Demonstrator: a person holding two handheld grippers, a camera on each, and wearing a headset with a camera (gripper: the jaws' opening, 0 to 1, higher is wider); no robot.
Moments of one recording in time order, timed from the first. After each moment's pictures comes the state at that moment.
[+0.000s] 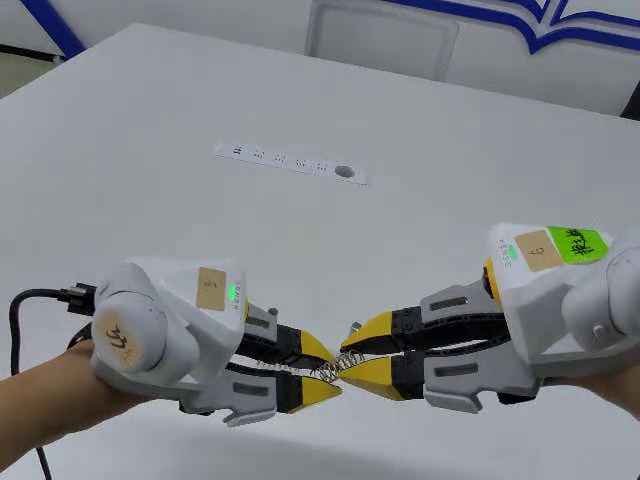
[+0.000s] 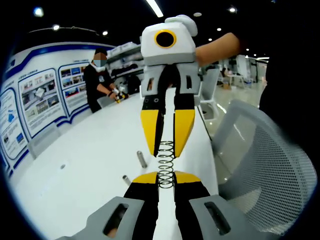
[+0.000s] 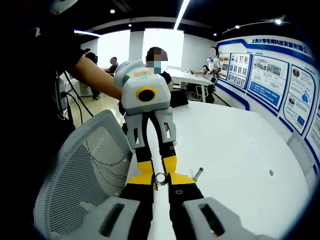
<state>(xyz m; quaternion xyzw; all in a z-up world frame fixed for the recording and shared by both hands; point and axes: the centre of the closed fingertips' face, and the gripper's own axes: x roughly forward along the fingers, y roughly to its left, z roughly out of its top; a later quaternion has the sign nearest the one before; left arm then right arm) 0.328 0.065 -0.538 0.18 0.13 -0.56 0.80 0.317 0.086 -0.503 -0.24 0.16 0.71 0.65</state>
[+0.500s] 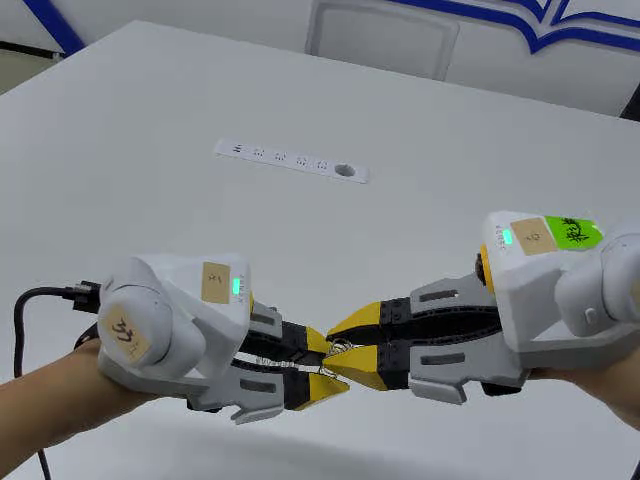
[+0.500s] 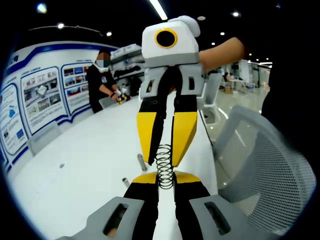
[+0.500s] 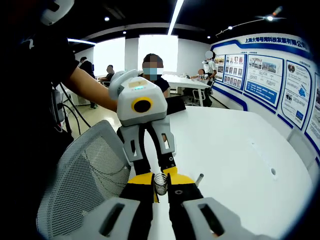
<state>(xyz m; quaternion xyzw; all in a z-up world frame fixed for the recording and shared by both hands) 0.330 0.061 -0.535 0.16 0.13 -0.55 0.81 0.318 0.097 -0.496 -0.20 0.16 0.70 0.66</state>
